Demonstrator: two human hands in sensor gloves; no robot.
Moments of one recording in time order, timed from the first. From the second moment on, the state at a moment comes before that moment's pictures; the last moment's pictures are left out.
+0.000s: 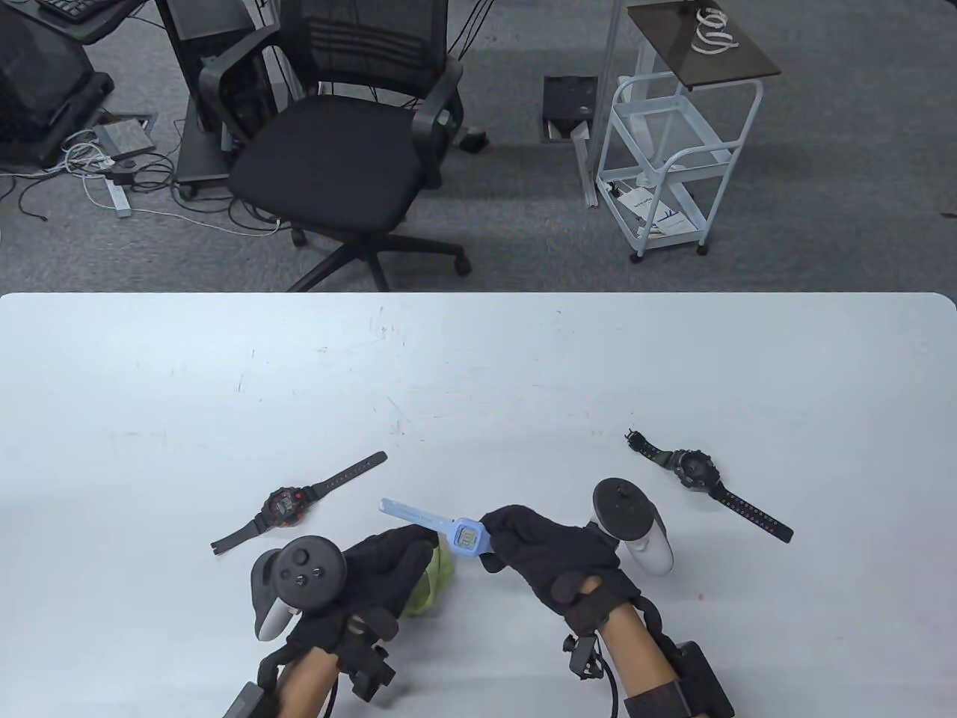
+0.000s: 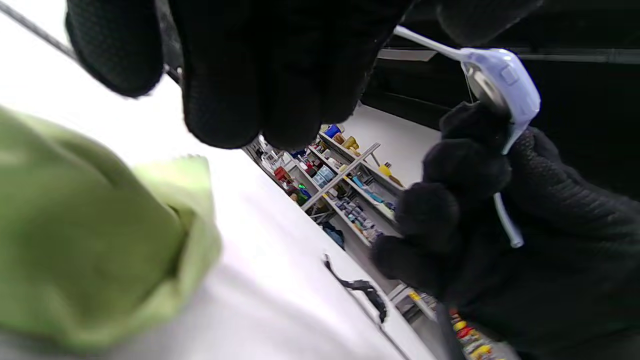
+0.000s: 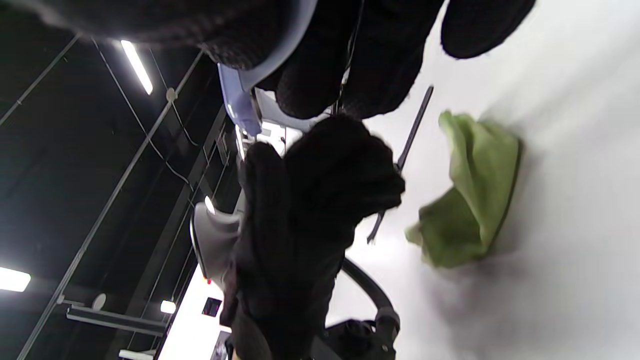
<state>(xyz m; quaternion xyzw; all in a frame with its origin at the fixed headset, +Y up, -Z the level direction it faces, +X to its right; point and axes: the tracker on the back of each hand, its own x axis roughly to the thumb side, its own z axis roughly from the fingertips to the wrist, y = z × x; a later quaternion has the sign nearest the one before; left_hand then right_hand) -0.190 -0.733 -0.252 -0.03 -0.19 0.46 0.87 0.091 -0.730 -0.283 0.29 0.27 0.72 0.57</state>
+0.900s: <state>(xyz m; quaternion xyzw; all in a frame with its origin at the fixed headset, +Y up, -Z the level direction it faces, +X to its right) -0.238 -0.703 -0.247 0.05 -0.10 0.60 0.79 0.027 -0.743 -0.266 0.18 0.17 0.95 0.19</state>
